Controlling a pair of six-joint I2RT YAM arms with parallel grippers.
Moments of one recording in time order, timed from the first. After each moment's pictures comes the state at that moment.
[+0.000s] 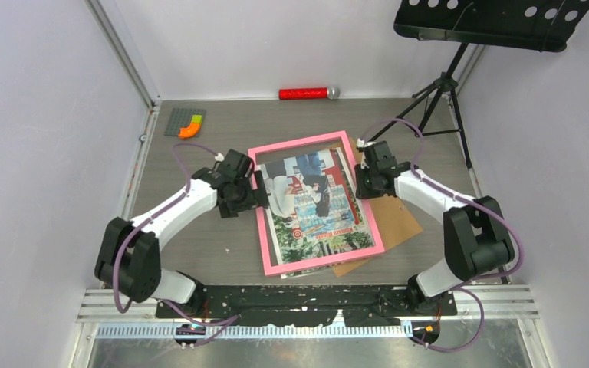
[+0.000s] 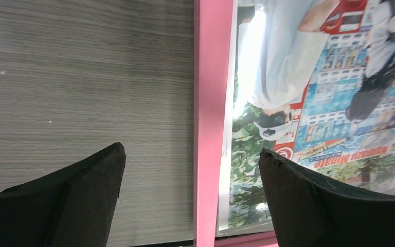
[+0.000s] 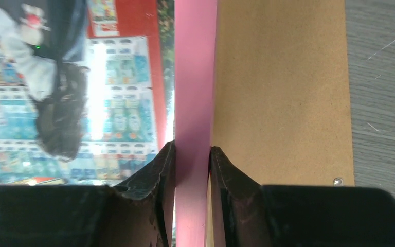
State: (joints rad) left arm -0.48 1.44 0.96 -0.67 -0.03 -0.70; right arm 0.35 1.54 0.91 -0.40 0.02 0.17
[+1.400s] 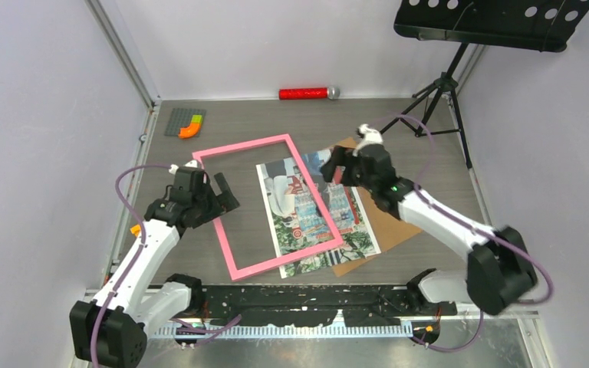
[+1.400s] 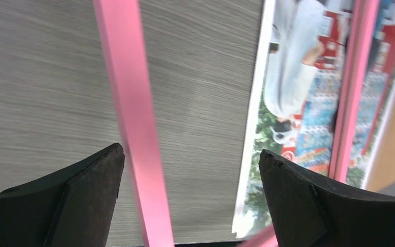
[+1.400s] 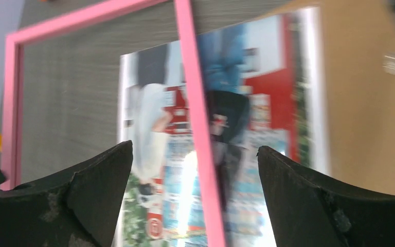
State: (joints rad) left arm -0.23 0.97 0.75 -0.69 -0.02 -0.65; right arm 0.57 1.40 0.90 0.01 -0.02 0.53
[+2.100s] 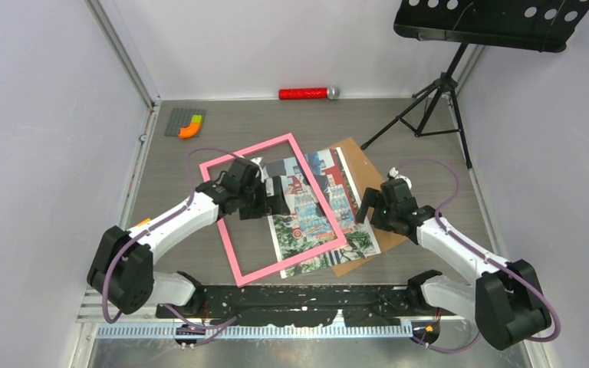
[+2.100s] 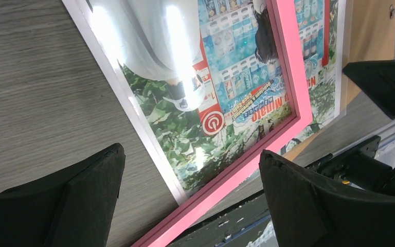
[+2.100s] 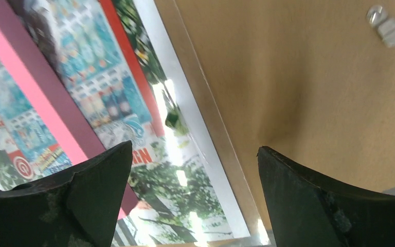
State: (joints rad) left arm -0.57 1.34 0.85 -0.43 0.19 -0.65; right arm 0.37 1.07 0.51 -0.33 0.07 0.60
